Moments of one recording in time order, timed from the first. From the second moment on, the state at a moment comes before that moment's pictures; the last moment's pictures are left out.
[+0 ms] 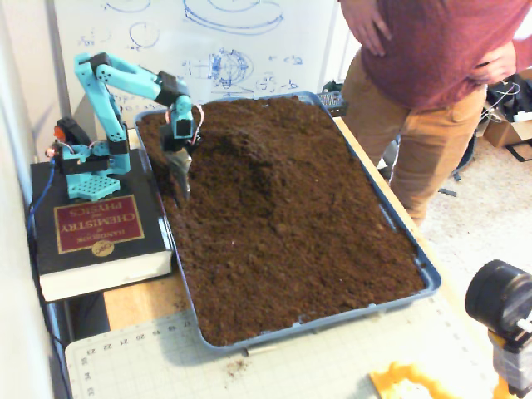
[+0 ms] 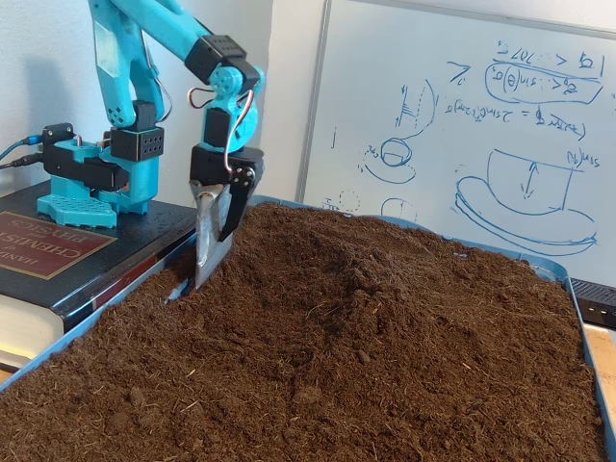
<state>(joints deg) 4.3 108.5 143.3 54.5 -17.7</state>
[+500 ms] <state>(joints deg) -2.5 109.7 149.2 48.3 -6.7</state>
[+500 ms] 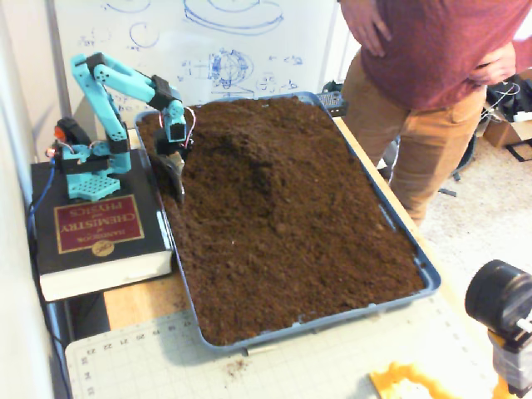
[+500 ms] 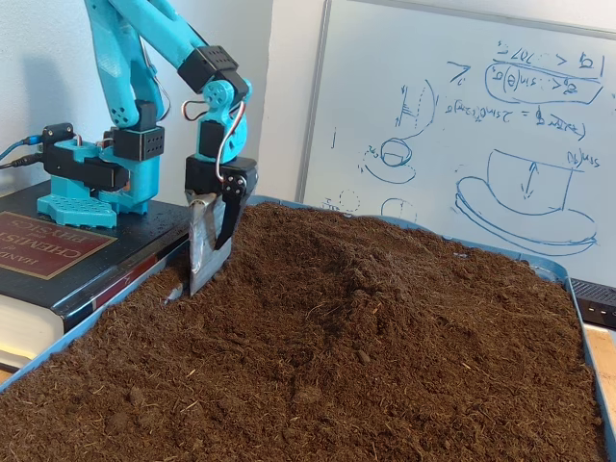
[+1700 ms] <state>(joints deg) -18.3 91.0 138.8 32.6 11.9</state>
